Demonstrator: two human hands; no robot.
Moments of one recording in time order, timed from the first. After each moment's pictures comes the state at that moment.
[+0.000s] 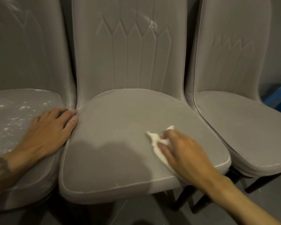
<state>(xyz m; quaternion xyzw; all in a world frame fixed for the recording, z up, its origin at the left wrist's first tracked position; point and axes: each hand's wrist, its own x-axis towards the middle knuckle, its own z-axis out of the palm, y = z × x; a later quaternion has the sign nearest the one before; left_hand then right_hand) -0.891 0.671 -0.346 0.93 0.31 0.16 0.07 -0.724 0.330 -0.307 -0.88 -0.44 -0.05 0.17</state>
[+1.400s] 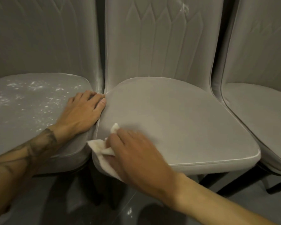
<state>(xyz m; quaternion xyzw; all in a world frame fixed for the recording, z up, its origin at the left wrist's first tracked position) -0.890 0.674 -0.348 0.93 0.30 0.17 0.09 -0.842 0.428 -0.317 -0.74 -0.65 -0.11 0.14</state>
